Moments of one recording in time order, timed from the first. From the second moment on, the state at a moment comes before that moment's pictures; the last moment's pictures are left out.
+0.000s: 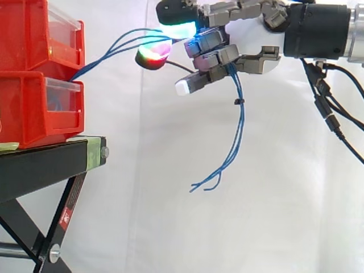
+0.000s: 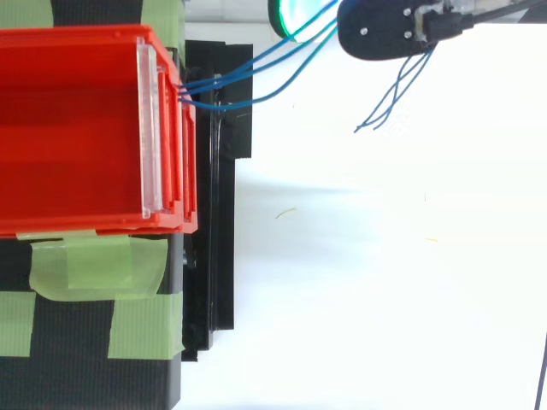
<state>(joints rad) -0.03 -1.86 -1.65 -2.65 -1.47 -0.40</state>
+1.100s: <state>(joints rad) -0.03 -1.86 -1.65 -2.65 -1.47 -0.37</state>
